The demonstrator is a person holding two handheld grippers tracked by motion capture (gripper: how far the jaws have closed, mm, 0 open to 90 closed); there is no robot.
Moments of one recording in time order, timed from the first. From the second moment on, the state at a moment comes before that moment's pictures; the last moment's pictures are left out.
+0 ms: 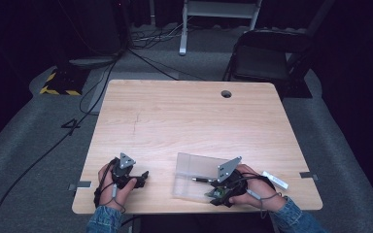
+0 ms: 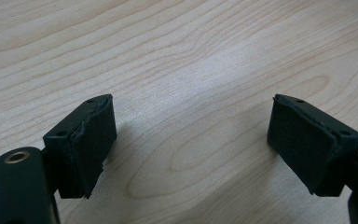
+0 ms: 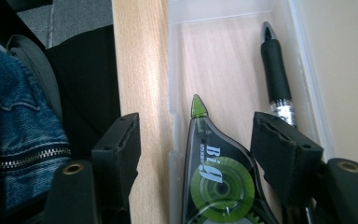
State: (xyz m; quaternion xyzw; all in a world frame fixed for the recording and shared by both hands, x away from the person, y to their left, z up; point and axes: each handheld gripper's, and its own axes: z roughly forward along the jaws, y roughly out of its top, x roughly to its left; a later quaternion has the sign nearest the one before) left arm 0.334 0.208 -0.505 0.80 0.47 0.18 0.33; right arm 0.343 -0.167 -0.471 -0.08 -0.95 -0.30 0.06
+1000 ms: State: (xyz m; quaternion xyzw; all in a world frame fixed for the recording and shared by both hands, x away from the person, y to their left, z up) left arm 0.341 0.206 -0.505 0.80 0.47 0.18 0.33; right arm 0.349 -0.224 -0.414 -0.16 -0.91 -0.37 -0.04
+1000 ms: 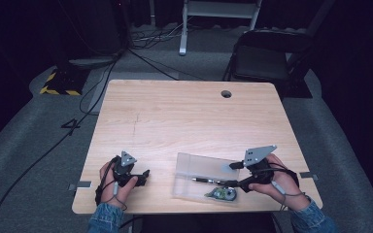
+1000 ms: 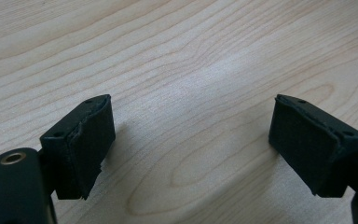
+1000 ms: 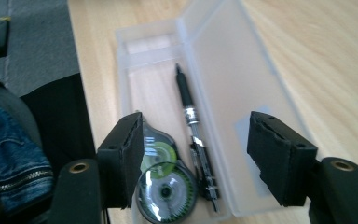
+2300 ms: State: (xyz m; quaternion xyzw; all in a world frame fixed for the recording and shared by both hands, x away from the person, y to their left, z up) left arm 0.341 0.206 -0.505 0.80 0.47 0.18 0.33; right arm 0.366 -0.310 -0.419 -0.32 -0.89 -0.31 -0.11
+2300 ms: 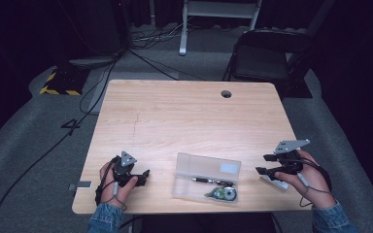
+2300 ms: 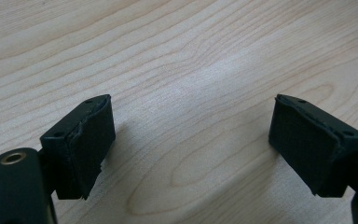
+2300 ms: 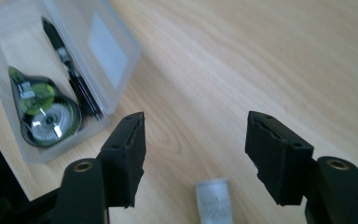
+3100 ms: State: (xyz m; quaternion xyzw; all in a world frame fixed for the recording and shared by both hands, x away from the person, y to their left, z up) left arm 0.341 0.206 -0.505 0.80 0.47 0.18 0.33; right arm 0.374 -0.325 -0.445 -0.32 -0.93 -0.18 -0.07
